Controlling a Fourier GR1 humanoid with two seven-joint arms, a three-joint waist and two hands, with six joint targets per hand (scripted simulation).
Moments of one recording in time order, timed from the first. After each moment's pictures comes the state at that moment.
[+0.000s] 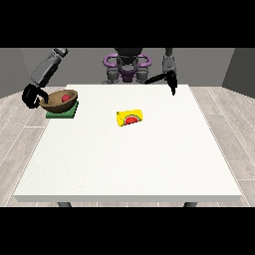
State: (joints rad) left arm -0.46 0.10 0.01 -1.64 -0.28 0.17 -0.14; right arm -0.67 -0.80 -0.44 -0.30 -0.24 0.37 -0.22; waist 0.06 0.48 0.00
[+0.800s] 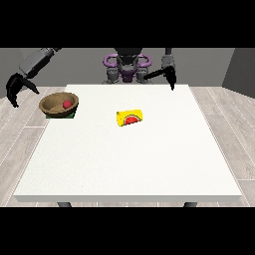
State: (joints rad) left arm -0.39 0.09 -0.01 -1.76 -0.29 0.16 -0.09; right arm -0.72 -0.94 -0.42 -0.29 -0.19 0.31 -0.15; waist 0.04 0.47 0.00
